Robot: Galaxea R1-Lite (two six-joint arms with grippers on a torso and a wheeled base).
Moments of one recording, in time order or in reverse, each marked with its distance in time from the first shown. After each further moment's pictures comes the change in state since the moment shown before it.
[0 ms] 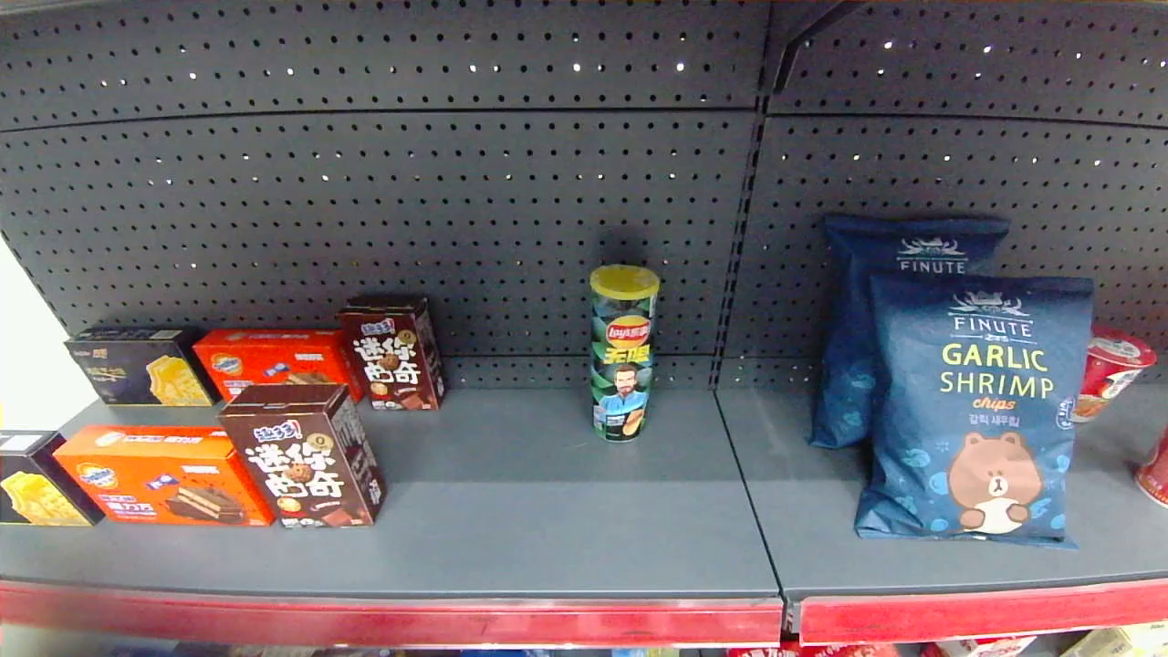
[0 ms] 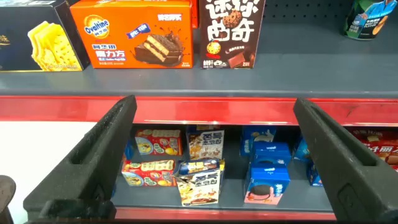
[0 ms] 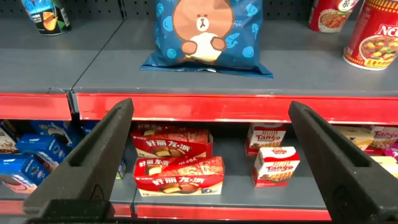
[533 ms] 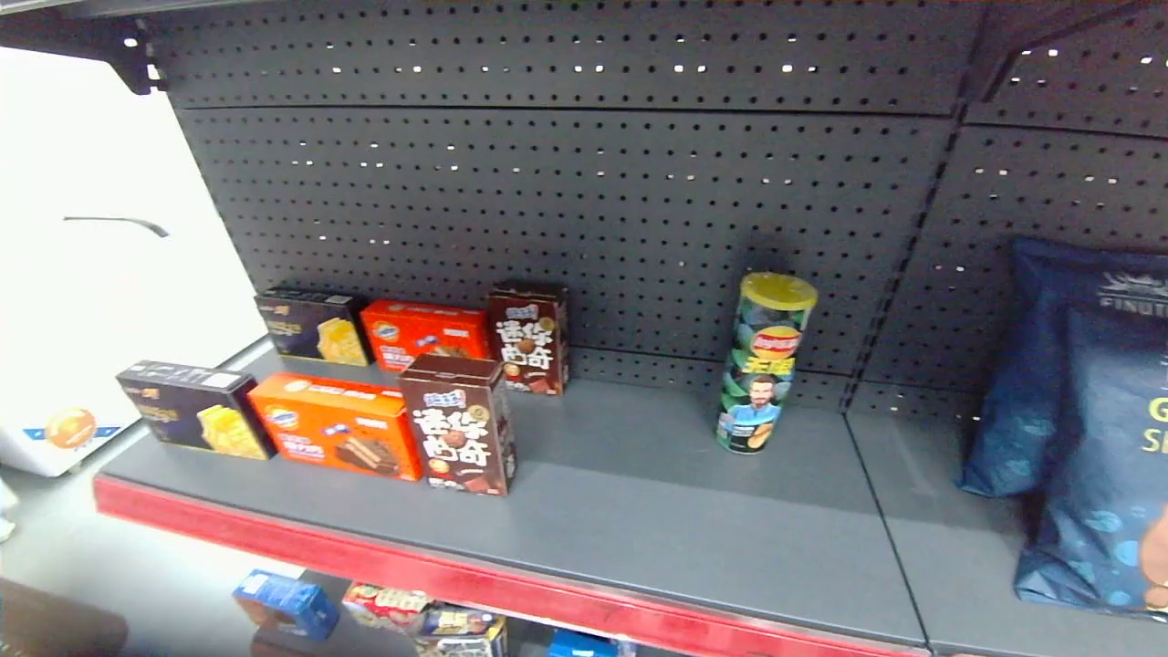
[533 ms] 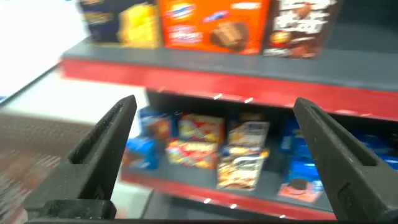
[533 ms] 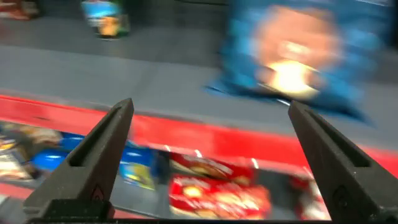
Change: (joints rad) left arm 0.000 0.000 0.000 0.000 0.000 0.000; right arm 0.001 0.000 -0.001 0.000 -0.002 0.000
